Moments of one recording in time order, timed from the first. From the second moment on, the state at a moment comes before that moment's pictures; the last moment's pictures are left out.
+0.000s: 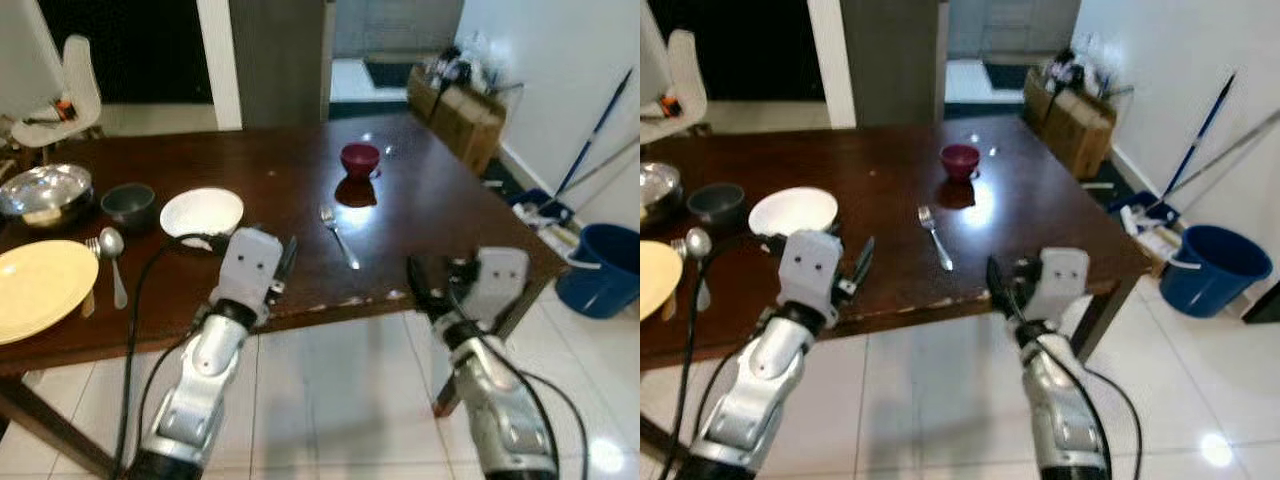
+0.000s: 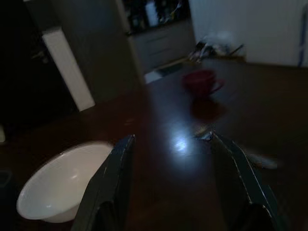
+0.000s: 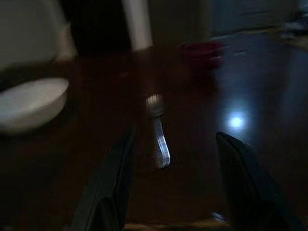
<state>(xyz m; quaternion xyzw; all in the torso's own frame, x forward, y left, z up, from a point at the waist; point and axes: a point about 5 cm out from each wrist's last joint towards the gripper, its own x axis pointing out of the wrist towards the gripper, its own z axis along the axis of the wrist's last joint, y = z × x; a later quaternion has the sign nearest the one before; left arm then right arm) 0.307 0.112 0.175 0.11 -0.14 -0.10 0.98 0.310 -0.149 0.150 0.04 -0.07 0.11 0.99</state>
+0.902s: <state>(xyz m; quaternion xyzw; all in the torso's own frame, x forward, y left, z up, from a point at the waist) 0.250 0.166 0.171 0.08 0.03 -0.20 0.97 0.306 -0.153 0.133 -0.04 0.02 0.21 0.98</state>
